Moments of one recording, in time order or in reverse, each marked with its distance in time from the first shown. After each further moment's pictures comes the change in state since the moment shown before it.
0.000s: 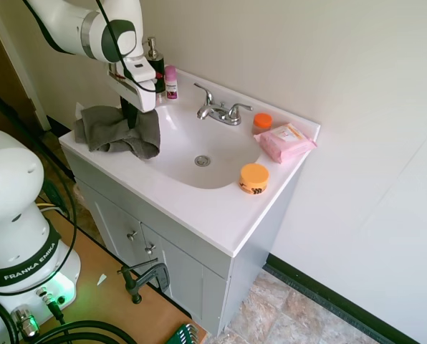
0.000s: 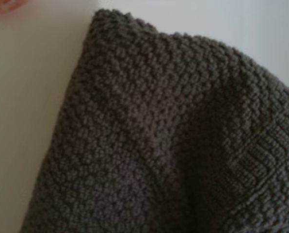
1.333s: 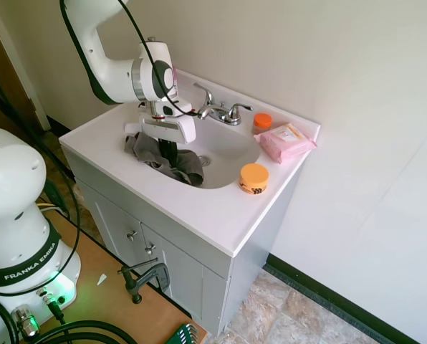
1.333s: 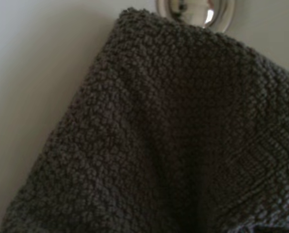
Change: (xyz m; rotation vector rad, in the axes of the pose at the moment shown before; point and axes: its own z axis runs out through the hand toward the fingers) arm 0.105 0.033 0.088 -0.252 0.278 -0.159
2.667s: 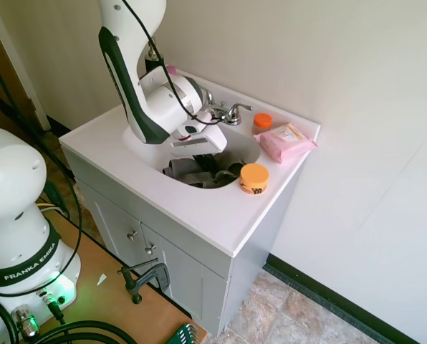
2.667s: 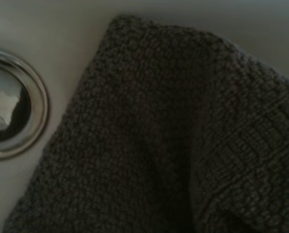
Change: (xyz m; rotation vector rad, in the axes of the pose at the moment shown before) arm 0.040 0.025 0.043 0.115 0.388 -0.018
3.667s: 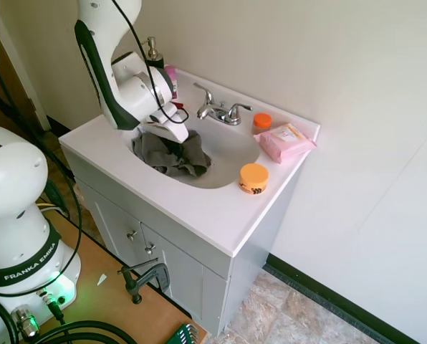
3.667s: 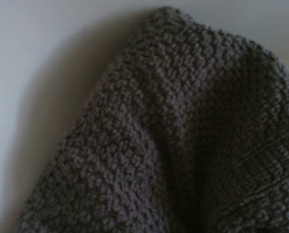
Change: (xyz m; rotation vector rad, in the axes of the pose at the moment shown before) arm -0.058 -0.087 -0.063 0.134 -0.193 0.242
